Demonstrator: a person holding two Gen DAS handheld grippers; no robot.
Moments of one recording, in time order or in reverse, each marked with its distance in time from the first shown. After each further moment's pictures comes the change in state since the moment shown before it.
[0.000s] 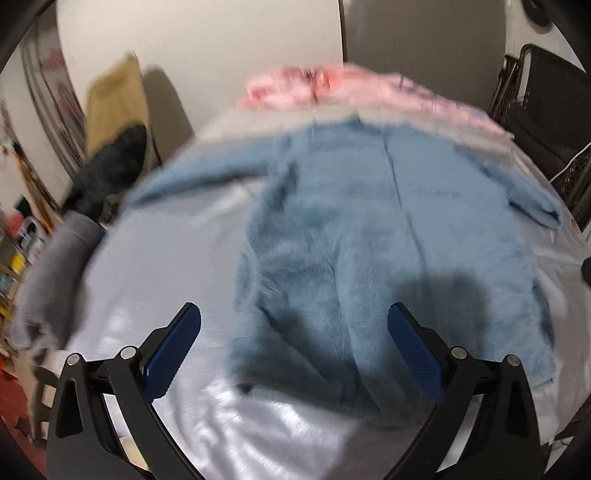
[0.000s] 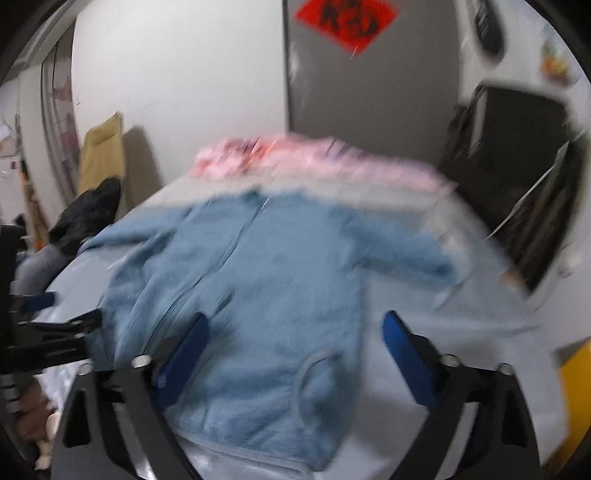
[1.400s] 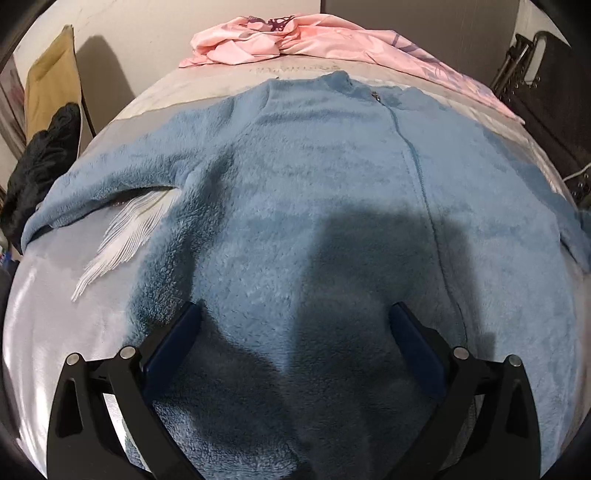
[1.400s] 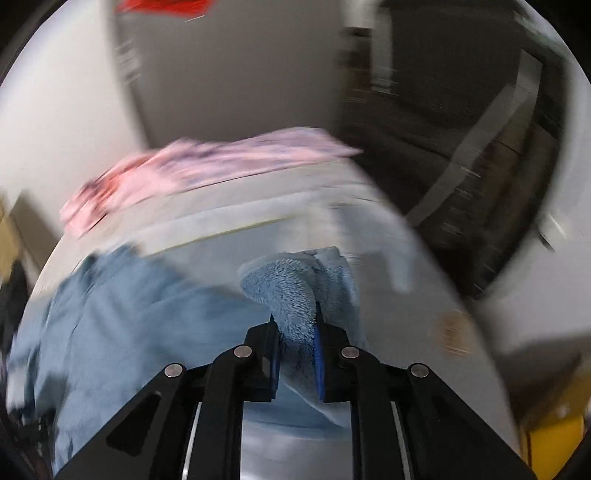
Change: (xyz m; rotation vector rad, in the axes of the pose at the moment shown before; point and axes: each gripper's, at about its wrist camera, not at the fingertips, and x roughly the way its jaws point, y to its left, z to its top) left arm 0.135 -0.025 0.082 0.025 0.116 -0.129; right arm 0.099 -0.262 0.085 0.363 0.125 -0.302
